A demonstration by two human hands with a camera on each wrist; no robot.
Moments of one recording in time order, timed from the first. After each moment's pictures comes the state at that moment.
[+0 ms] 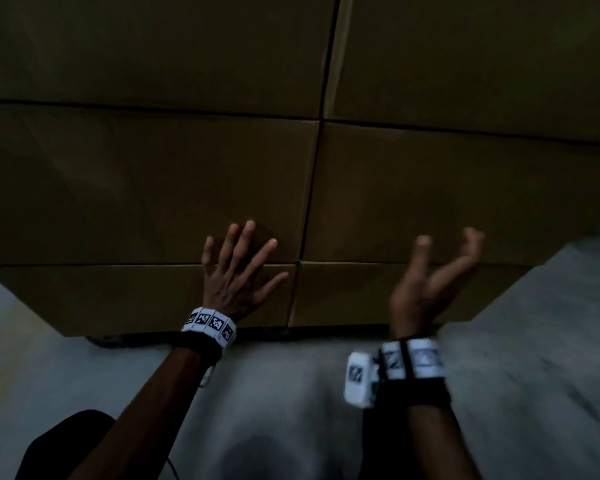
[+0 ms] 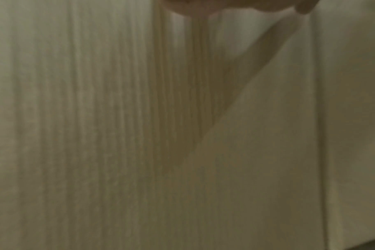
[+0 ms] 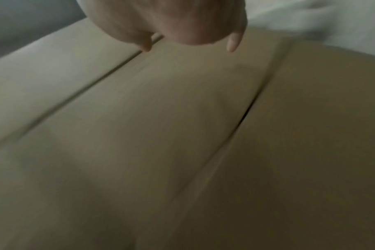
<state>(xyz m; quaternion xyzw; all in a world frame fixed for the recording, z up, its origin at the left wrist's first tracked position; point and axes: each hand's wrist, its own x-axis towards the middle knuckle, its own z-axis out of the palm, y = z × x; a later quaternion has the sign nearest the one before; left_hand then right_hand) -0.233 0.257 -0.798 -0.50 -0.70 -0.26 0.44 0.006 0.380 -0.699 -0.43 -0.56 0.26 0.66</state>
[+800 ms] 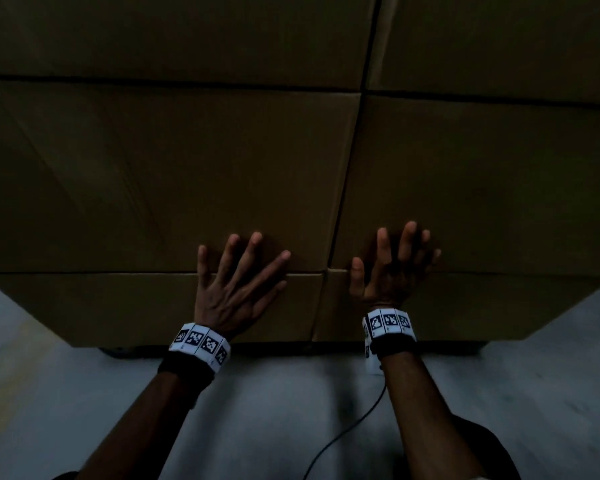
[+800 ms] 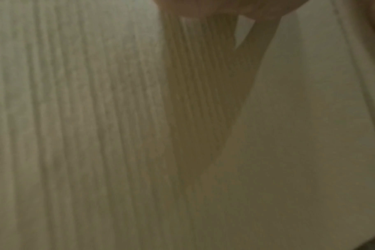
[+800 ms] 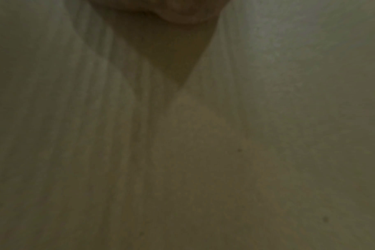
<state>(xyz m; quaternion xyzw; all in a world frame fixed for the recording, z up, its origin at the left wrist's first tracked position) -0.273 0.241 -0.823 -0.52 -0.70 -0.15 0.46 -0.091 0.450 -0.820 -0.26 -0.76 -0.13 0.58</state>
